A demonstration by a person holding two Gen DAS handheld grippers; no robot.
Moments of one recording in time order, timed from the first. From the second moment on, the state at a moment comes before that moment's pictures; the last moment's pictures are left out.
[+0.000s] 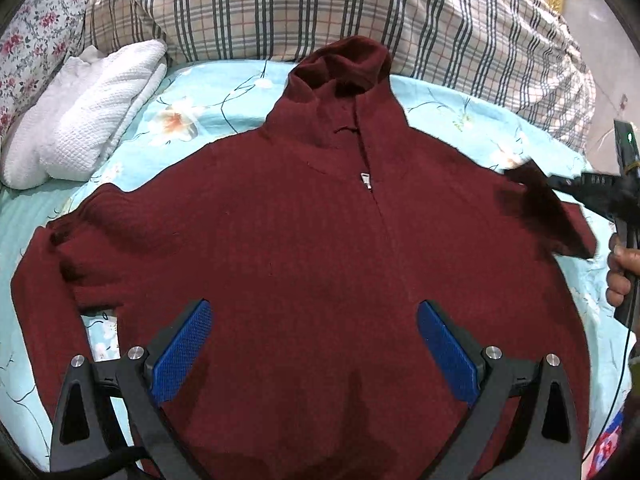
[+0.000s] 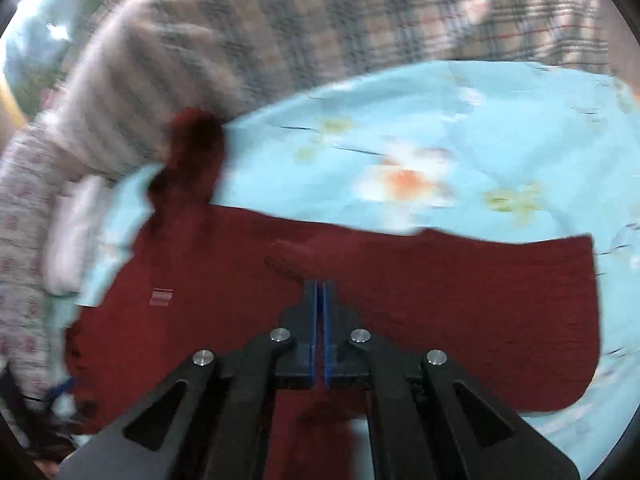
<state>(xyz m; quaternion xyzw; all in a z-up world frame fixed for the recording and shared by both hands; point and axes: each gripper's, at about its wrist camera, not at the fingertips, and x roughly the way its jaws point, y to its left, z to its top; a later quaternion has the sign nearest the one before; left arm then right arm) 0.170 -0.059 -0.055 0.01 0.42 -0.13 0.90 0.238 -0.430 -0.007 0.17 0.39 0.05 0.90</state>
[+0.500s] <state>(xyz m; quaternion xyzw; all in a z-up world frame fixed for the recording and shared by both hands) 0.159 0.022 -0.047 -0.09 0.41 -0.15 0.90 0.292 -0.177 -0.058 0.24 0.43 0.32 0.81</state>
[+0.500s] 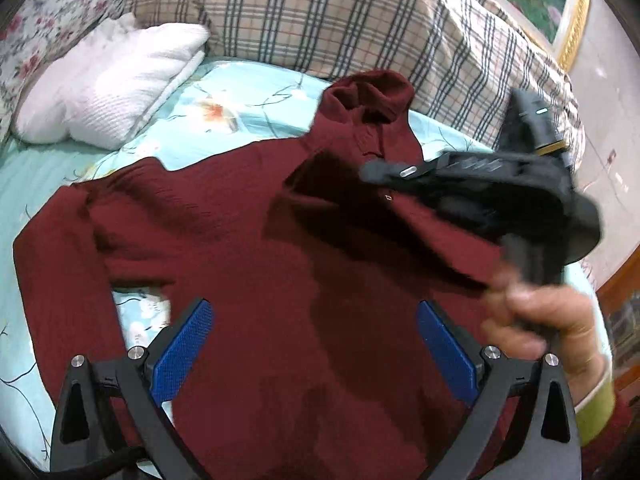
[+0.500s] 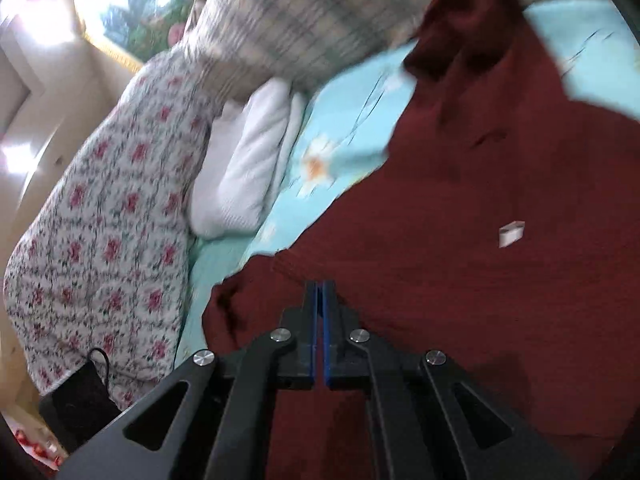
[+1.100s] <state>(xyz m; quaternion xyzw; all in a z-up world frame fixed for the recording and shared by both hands) 0.280 0.004 -0.120 -0.13 0.48 -0.14 0.86 0.215 -0.310 -0.037 0.29 0.38 0.20 0.85</state>
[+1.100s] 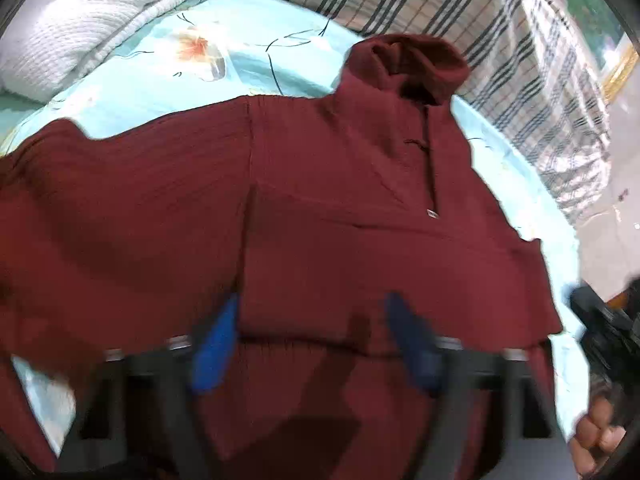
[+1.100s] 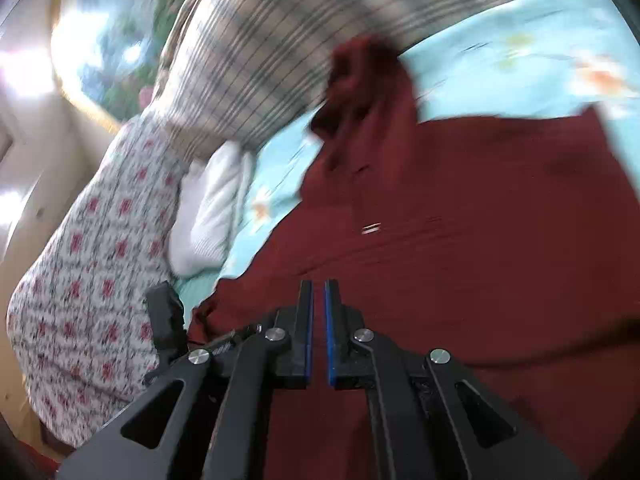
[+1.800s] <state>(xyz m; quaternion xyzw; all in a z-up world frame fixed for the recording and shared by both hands) 0.270 0.032 -0.107 -0.06 0.41 -0.05 0.91 0.271 -0.435 -0.085 0.25 0.46 0.01 0.86</state>
